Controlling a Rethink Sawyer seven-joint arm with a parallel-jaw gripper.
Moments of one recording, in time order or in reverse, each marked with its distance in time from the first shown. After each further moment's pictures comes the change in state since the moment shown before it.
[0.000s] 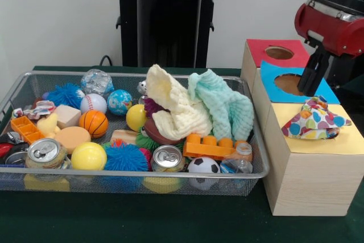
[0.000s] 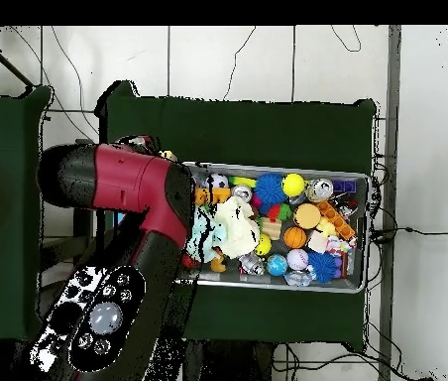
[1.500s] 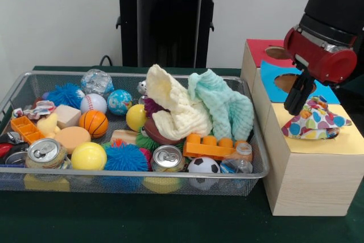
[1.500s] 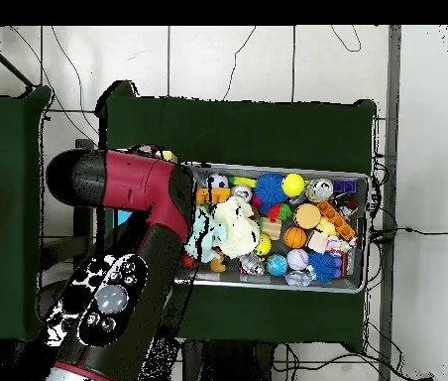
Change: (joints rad) arm 0.000 0.070 0.000 0.000 0.010 0.000 0.000
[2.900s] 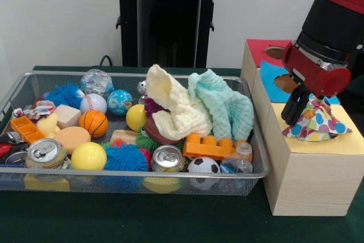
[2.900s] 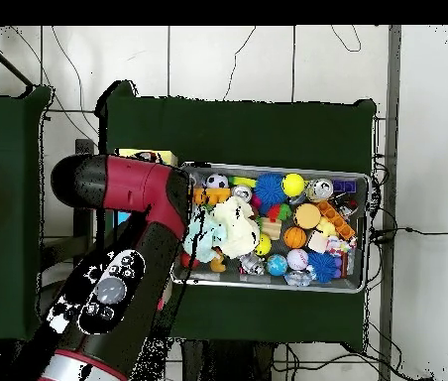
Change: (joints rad) arm 0.013 0.043 0.000 0.003 0.018 0.000 0.000
